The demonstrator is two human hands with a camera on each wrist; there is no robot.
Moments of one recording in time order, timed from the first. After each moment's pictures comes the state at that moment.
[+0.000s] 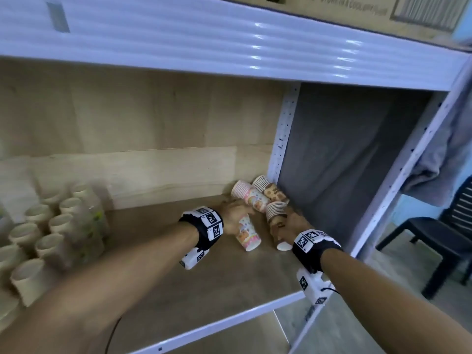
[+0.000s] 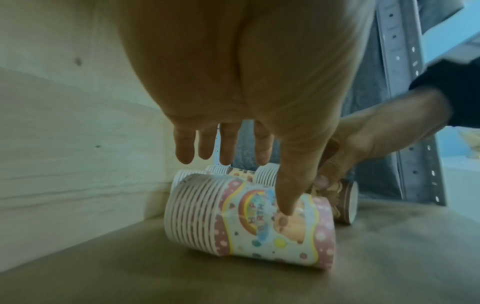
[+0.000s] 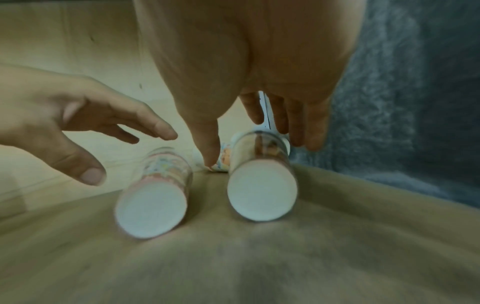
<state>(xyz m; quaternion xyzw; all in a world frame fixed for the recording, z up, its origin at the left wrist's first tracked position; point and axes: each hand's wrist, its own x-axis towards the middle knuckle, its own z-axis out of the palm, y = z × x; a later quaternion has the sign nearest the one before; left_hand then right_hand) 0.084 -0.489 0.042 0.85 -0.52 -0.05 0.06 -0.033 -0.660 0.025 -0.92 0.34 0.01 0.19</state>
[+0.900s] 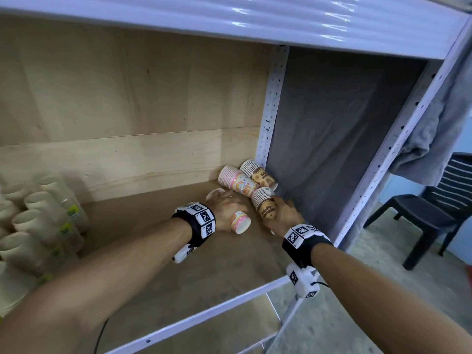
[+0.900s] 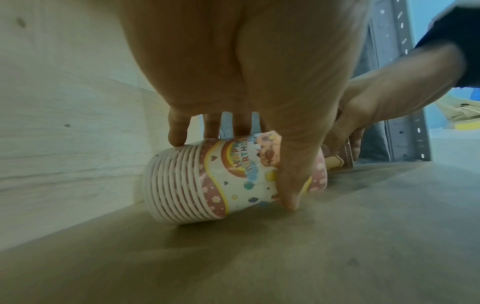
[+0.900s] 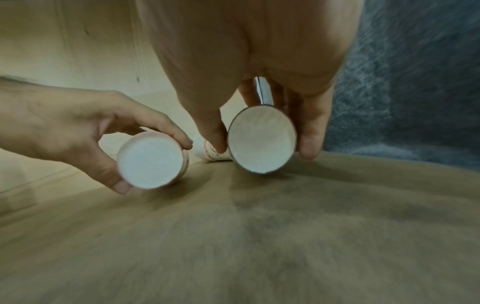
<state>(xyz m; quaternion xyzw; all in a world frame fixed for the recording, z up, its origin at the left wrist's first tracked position) 0.074 -0.503 0.025 0.83 -0.55 -0.01 -0.06 -0.048 -0.661 0.005 -0.91 0.35 -0.05 0.21</state>
